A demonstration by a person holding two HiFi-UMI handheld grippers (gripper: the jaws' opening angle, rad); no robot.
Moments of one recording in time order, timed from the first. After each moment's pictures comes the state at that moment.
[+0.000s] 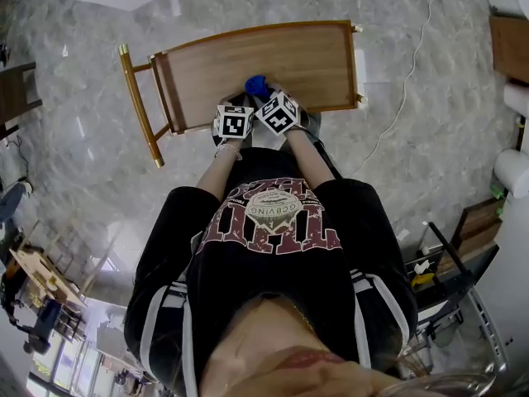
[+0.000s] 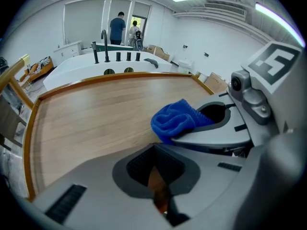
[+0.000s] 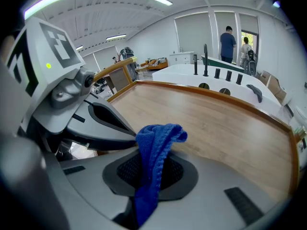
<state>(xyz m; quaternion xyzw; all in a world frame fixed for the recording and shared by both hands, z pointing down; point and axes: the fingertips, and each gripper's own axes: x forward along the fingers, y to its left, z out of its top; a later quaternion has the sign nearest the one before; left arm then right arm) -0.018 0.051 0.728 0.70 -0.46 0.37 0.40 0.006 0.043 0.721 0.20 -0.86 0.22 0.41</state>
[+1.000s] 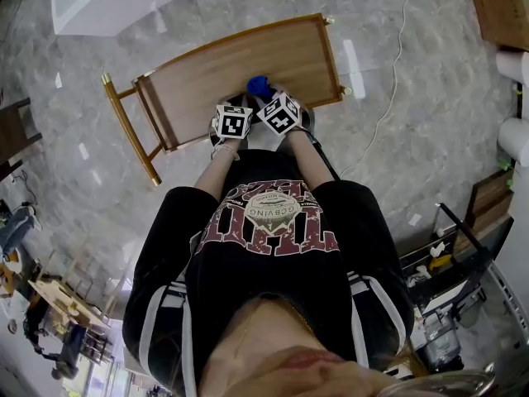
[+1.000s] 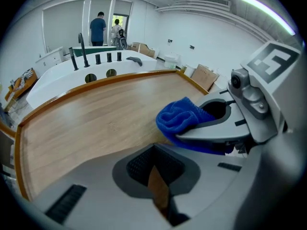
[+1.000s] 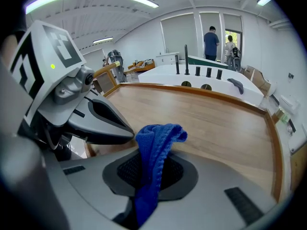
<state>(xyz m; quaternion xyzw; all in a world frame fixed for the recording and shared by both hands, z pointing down) 0.035 0.029 0.726 0.74 -0.40 0.40 0.36 0.070 0.025 0.720 0.27 -0.84 0.24 0.40</state>
